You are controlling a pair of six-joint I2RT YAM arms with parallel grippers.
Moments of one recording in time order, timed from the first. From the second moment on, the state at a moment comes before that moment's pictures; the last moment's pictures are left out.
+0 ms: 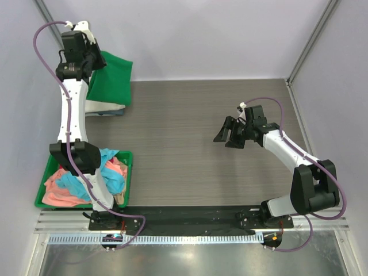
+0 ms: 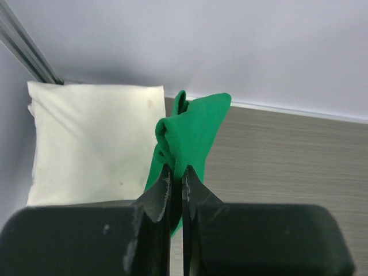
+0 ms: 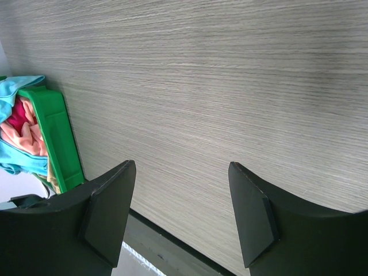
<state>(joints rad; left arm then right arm) 0.08 1.89 2.22 -0.71 0.08 -0.13 0.23 1.41 0.93 -0.43 -0.45 0.55</state>
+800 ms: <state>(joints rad) 0.22 2.15 2.39 -0.69 0.18 -0.17 0.24 1.48 0.93 -0.42 -0.44 0.55</state>
